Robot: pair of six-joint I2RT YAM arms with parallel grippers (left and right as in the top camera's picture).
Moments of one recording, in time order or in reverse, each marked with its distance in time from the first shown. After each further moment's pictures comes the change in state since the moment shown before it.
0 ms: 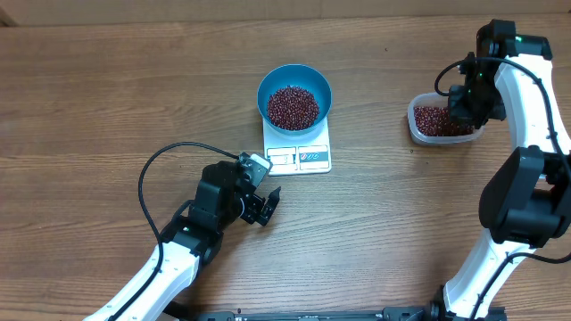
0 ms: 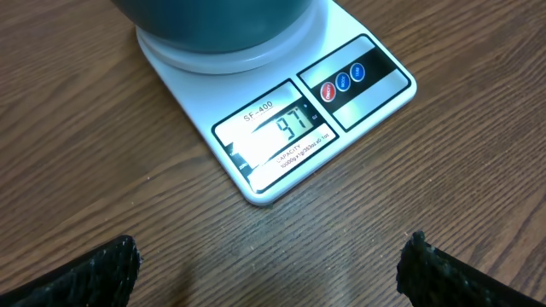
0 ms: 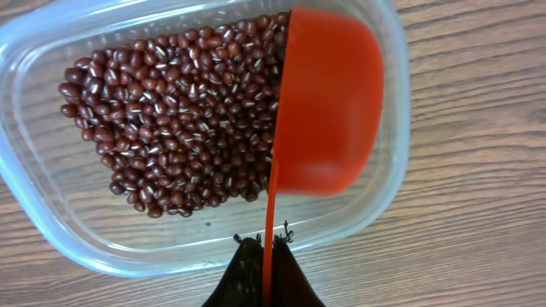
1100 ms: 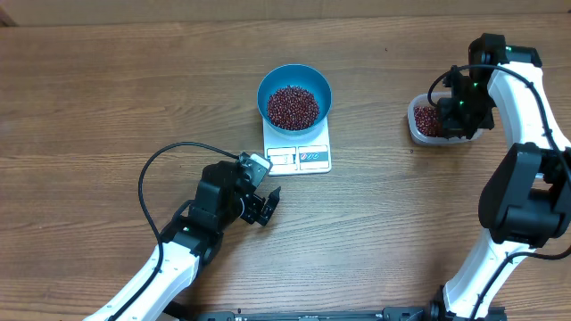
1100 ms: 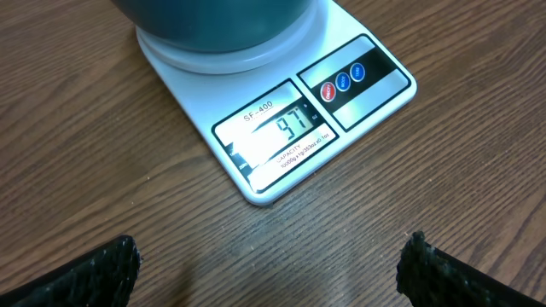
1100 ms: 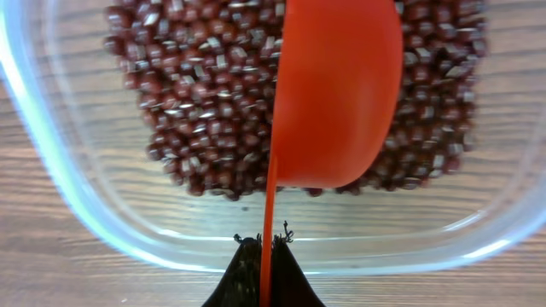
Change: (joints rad) left arm 0.000 0.000 0.000 0.000 0.000 0.000; right arm 0.006 0.000 -0.101 0.019 -0.142 -0.127
